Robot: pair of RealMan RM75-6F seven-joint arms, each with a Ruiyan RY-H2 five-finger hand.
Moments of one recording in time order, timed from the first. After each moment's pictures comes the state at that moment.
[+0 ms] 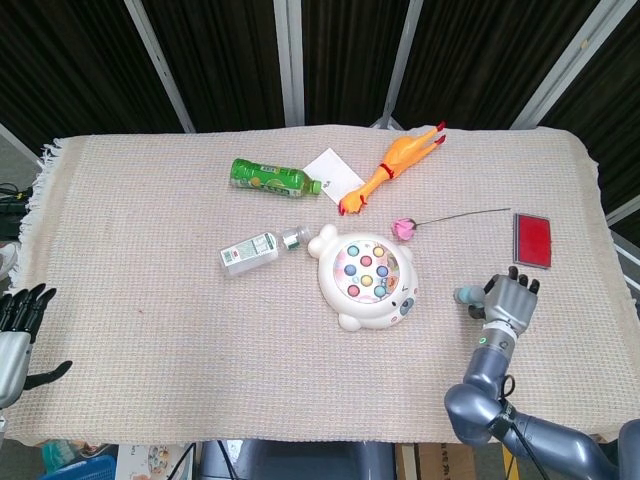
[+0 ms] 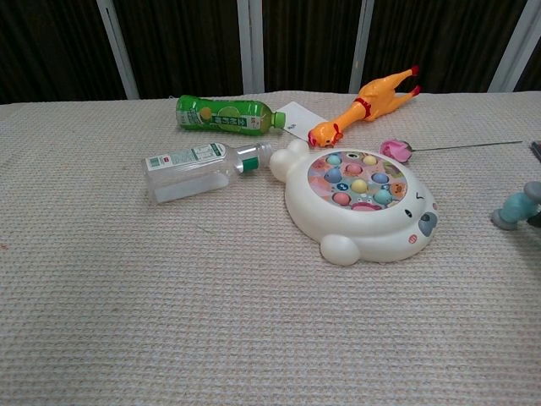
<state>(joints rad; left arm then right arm) -0.04 -1.08 -0.02 -1.74 1.48 1.49 0.17 0.60 -1.63 0.44 -1.59 -0.27 1.52 -0.82</state>
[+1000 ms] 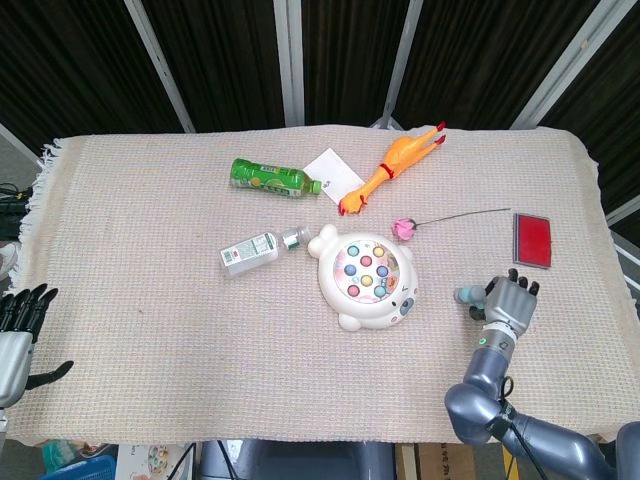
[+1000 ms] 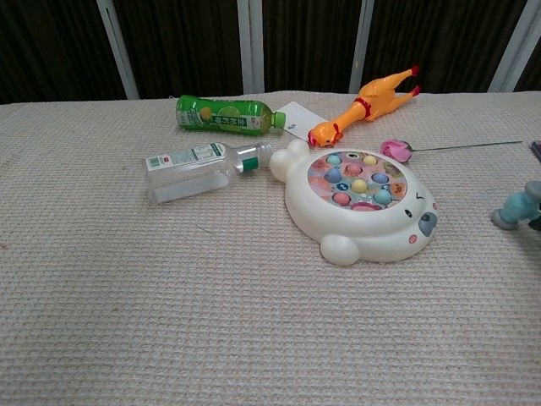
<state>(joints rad) -0.05 -1.09 -0.02 -1.74 1.48 1.49 0.18 0.59 -1.65 0.44 -1.56 -0.28 1.50 -0.82</state>
